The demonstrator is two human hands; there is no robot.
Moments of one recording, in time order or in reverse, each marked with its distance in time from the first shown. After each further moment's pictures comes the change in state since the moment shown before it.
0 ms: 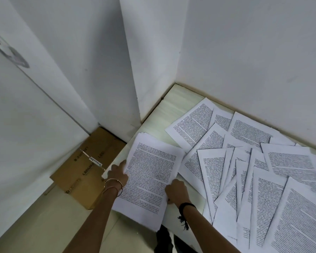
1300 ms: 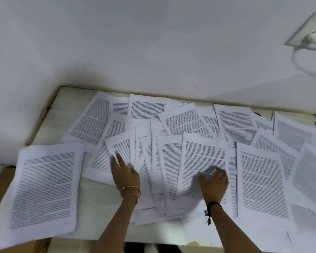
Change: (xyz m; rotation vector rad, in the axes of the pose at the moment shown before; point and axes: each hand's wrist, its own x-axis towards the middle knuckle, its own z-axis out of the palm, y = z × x) left_hand -0.095 0.247 0.235 -0.165 0.452 0.449; right_hand -0.069 0.327 -0.205 0.133 0.989 0.396
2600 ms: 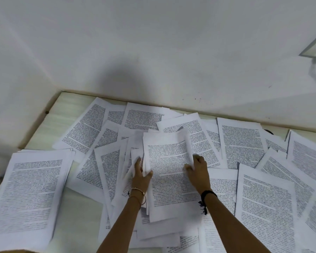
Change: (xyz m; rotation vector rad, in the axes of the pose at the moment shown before) left_hand 0.003 0.076 0.059 -0.536 -0.440 -0.192; right_hand 0.106 -0.062 0.015 0.168 -0.374 -0.391
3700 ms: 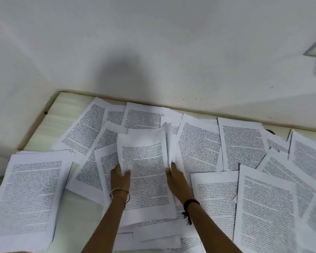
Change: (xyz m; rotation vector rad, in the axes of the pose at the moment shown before) left_hand 0.015 -0.005 -0.049 0.221 0.285 -0.132; right_hand -0.037 -0.054 0.033 0.050 -0.272 -0.021
